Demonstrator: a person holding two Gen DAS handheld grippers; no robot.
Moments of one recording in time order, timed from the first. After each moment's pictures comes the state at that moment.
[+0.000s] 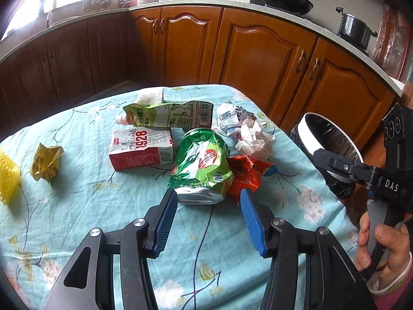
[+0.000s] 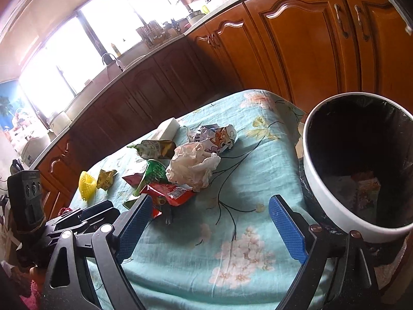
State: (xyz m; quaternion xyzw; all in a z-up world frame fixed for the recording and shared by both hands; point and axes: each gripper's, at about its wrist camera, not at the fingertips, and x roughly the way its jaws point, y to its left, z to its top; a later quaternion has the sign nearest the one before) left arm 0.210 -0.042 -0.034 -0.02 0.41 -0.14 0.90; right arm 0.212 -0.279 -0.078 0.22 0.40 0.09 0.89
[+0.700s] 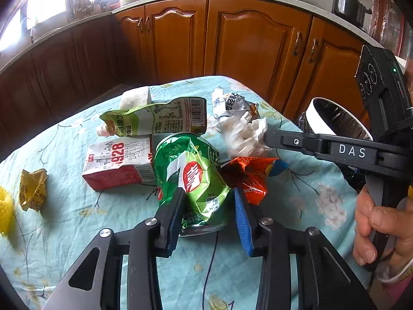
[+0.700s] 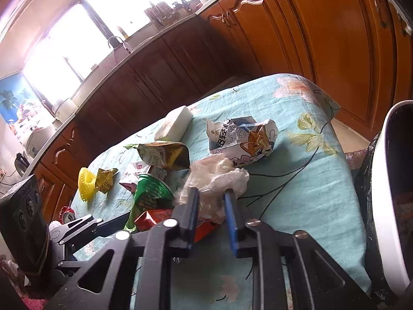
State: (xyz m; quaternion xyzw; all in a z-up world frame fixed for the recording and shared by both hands) left arm 0.254 -0.066 -0.062 0.03 0.42 -0.15 0.90; right arm 0.275 -0.249 -0.100 0.21 0.43 0.14 0.86
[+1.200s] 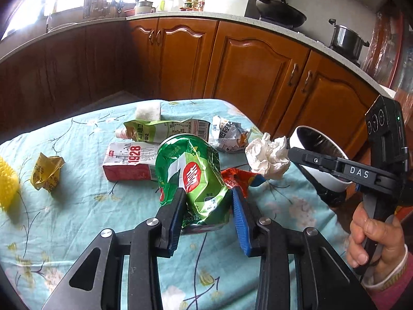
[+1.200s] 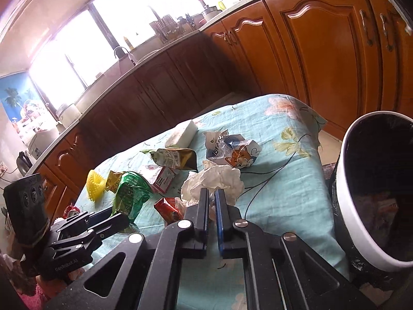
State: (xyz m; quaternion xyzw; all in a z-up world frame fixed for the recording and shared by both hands) left arm 0.203 -0.029 -0.030 -0.05 0.37 -0.17 0.91; right arm 0.231 -0.265 -0.063 0.21 0.39 0.13 0.89
